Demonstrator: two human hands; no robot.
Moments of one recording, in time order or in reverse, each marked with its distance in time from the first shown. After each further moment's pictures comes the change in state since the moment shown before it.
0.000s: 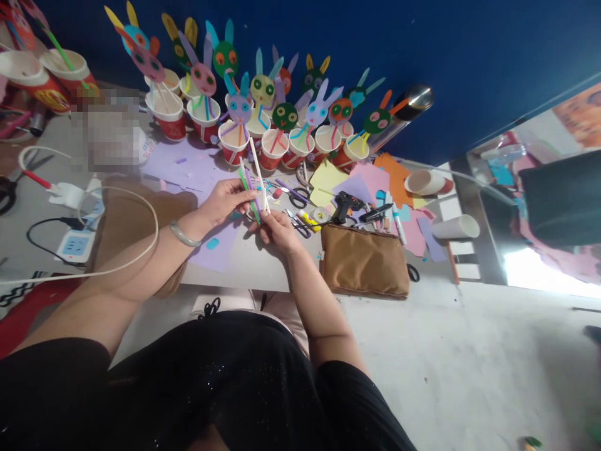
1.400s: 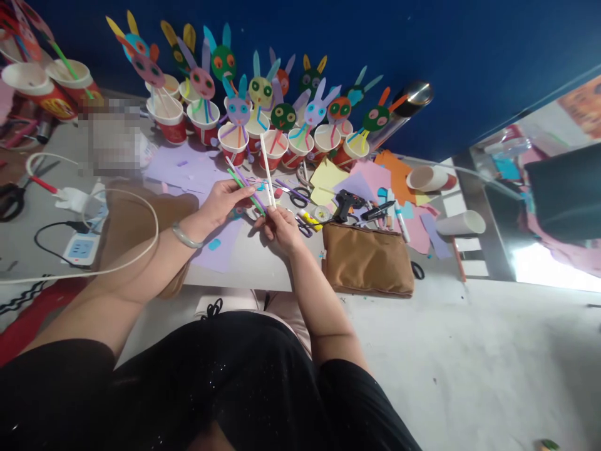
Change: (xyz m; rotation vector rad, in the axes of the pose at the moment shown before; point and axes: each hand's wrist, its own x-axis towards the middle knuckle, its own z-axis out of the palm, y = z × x) left_hand -0.002 0.002 0.003 -0.136 0.113 -0.022; right_hand 0.004 0.000 -0.002 0.036 0.130 -0.057
